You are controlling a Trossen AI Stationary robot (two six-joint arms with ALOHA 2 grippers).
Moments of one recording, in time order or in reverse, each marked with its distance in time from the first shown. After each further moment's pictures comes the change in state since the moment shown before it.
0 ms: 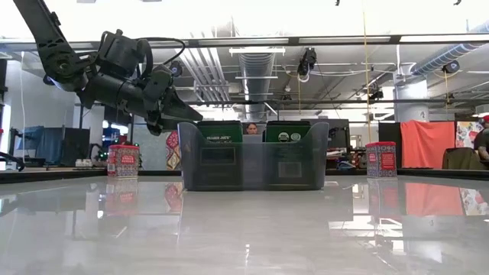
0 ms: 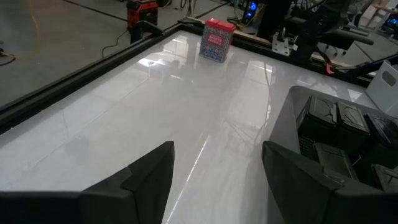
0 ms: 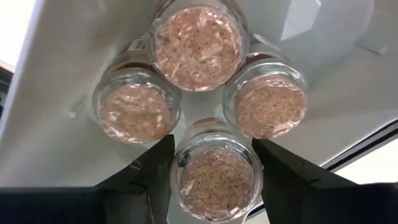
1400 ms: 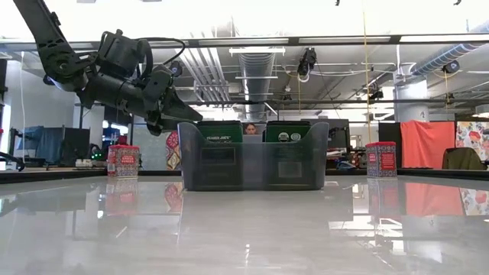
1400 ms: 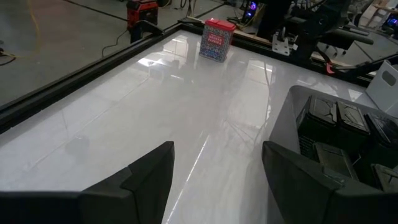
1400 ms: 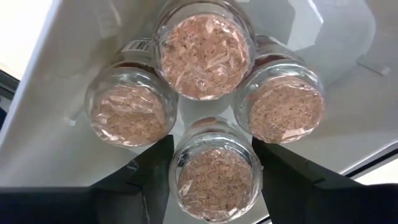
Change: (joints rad) left arm 0.000 0.000 0.000 -0.001 0.000 0.000; right arm 0.003 0.002 -0.013 0.011 0.040 -0.031
